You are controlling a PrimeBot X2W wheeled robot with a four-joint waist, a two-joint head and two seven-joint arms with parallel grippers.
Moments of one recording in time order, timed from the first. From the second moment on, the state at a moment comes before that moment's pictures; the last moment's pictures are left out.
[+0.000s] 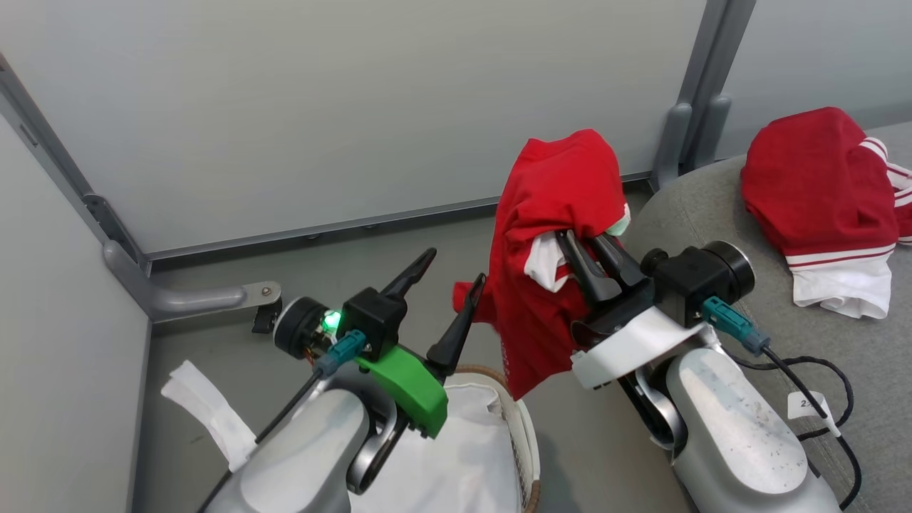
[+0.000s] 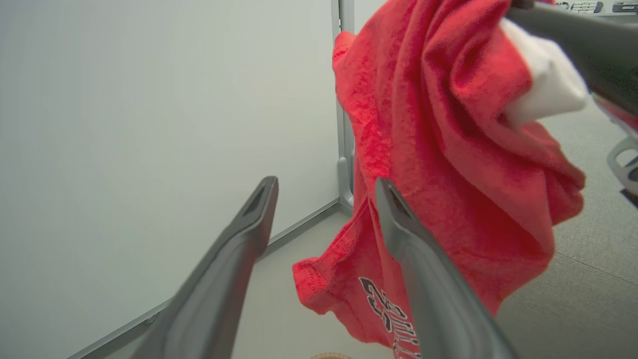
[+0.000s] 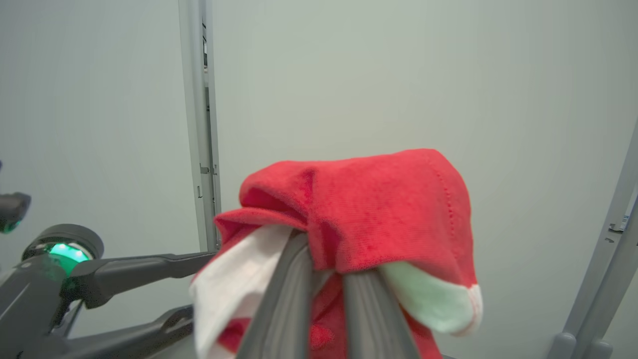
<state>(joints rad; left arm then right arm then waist) -0.55 0.17 -0.84 0.46 -0.54 -0.05 -0.26 -0.42 -0.05 0.36 0.20 0.20 0.13 -0.26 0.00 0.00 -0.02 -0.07</state>
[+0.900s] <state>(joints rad) -0.35 0.07 -0.66 0.48 -0.38 -0.11 -0.26 -0.38 -0.09 0.22 0.19 0.11 0.13 -0.26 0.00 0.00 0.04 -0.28</state>
